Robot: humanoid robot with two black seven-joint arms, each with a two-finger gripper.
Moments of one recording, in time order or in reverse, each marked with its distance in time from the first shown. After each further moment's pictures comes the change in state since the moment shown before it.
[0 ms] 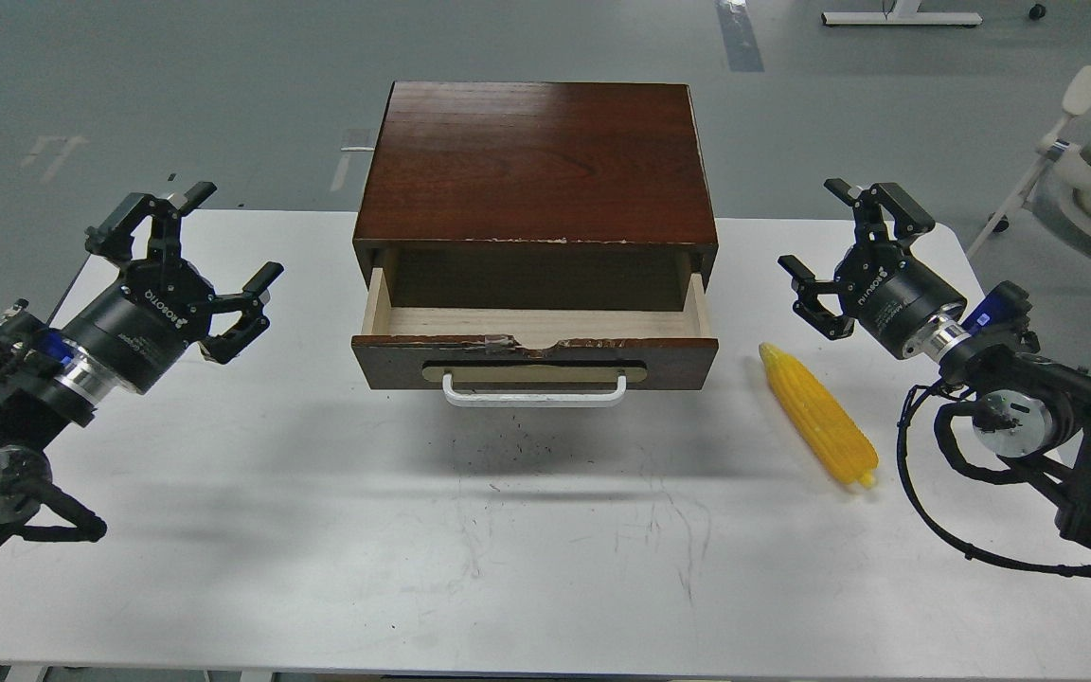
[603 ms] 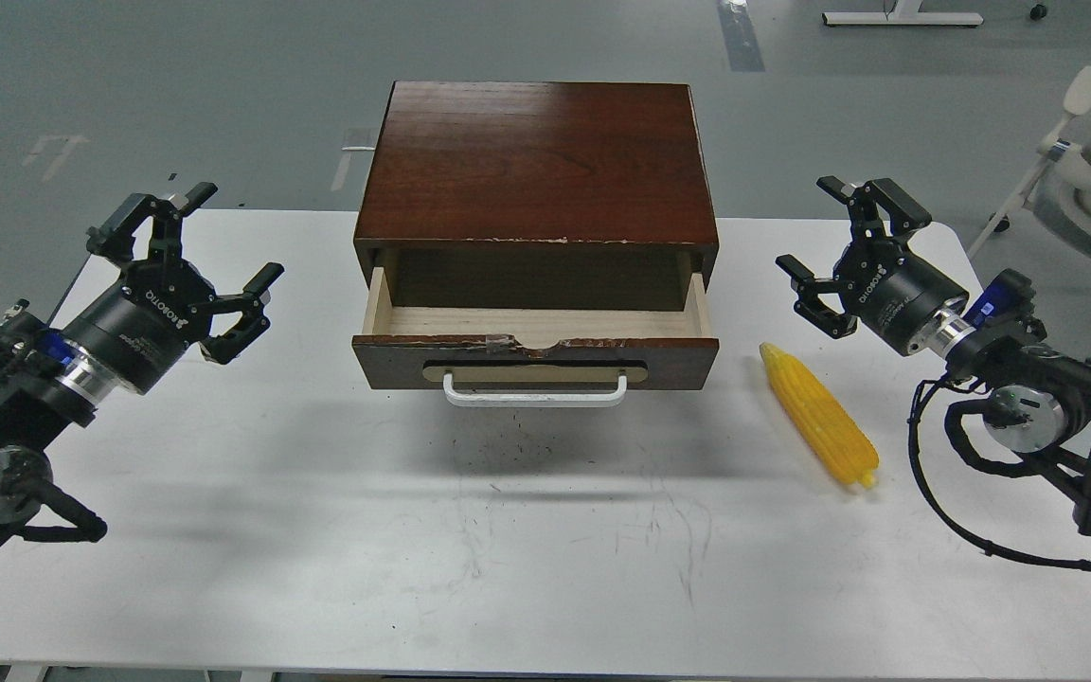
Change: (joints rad) left arm -0.002 0.006 -0.001 0.006 0.003 0.000 0.000; right arm 0.062 -0.084 -0.022 0.062 -0.195 0.010 0.000
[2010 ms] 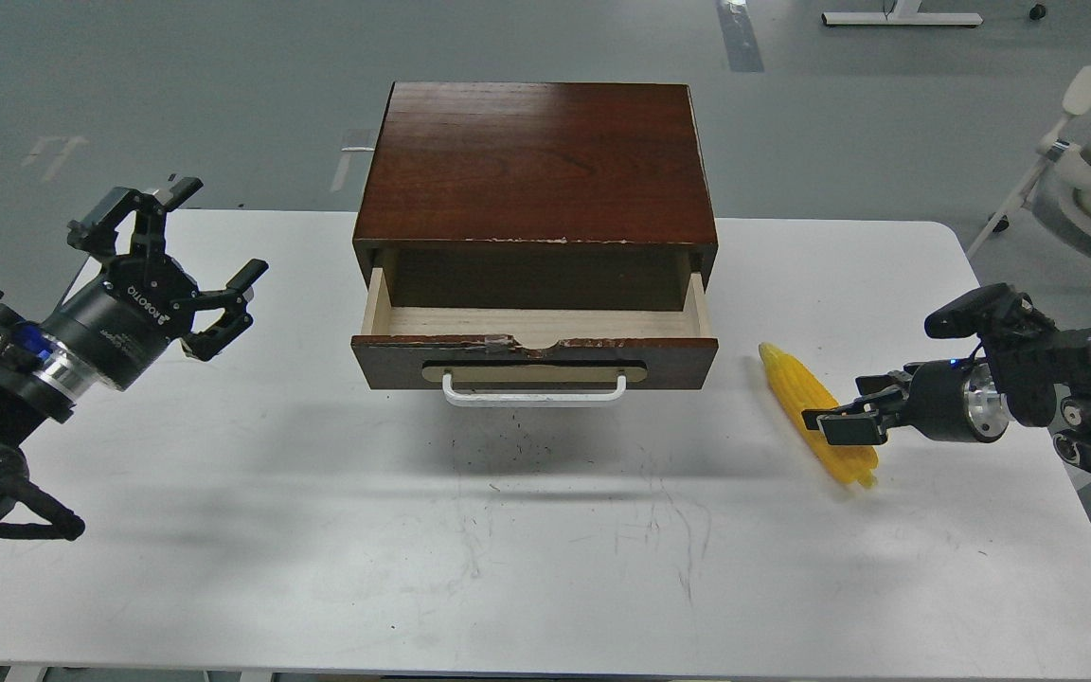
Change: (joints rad) left arm -0.004 0.039 0.008 -0.014 0.005 0.000 0.000; right arm 0.204 -0.095 -0.537 0.086 -1.326 -0.365 0.000
